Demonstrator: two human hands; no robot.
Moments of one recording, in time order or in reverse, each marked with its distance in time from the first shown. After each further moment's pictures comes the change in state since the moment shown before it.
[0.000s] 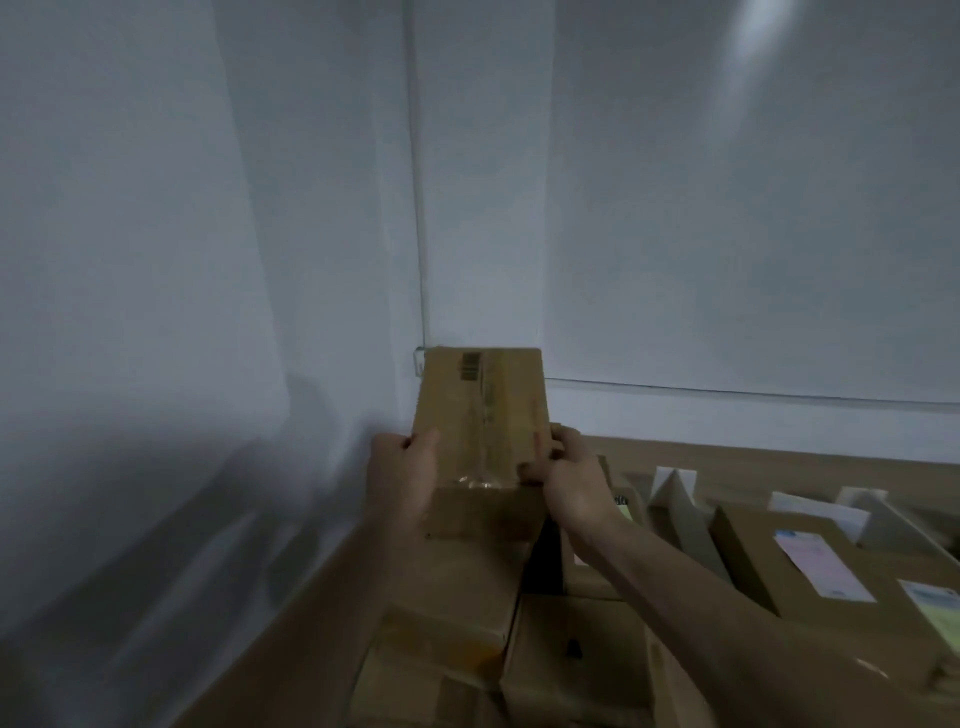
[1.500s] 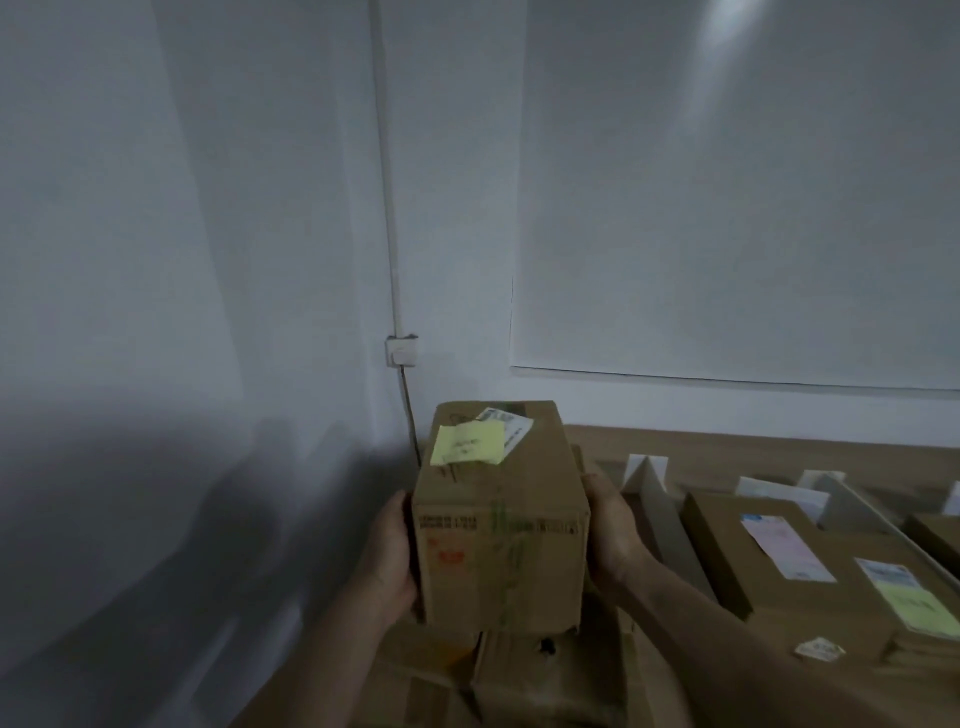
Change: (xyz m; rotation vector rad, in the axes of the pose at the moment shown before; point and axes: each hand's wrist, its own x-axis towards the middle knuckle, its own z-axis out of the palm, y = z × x) left_hand -0.015 -0.074 0.020 -0.350 -0.336 -0.171; right_hand 0.022 0.087 -0.055 0.210 0.050 0.092
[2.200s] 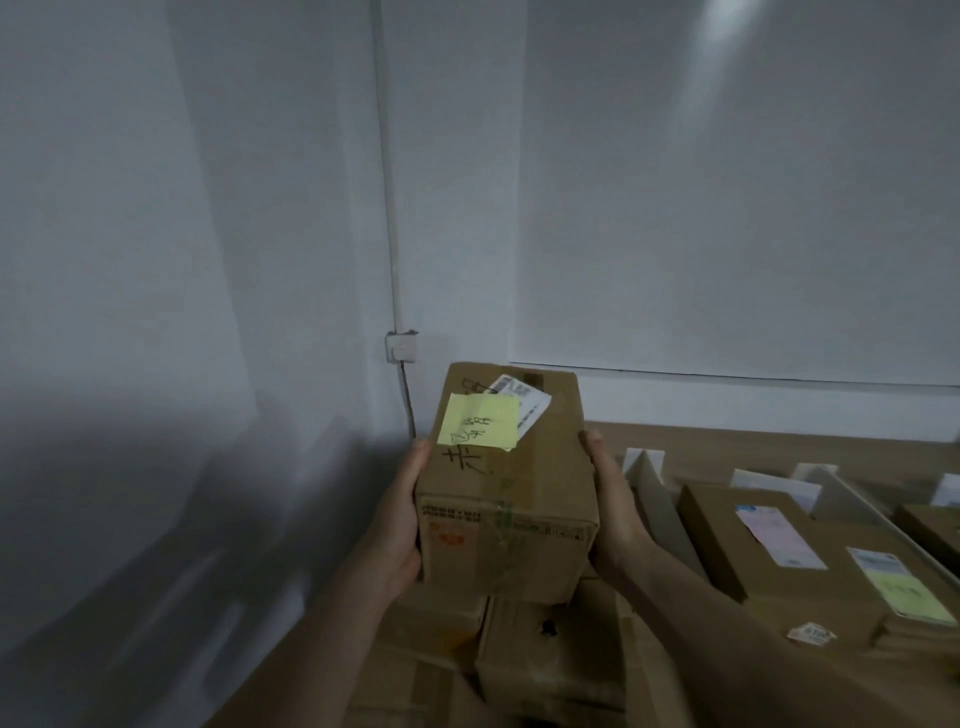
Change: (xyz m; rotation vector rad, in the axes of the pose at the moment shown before) left_hand -0.008 0.023 0.003 0.024 -0.177 0.010; right_hand -0.029 -0.030 0.014 0.139 -0.040 -0.043
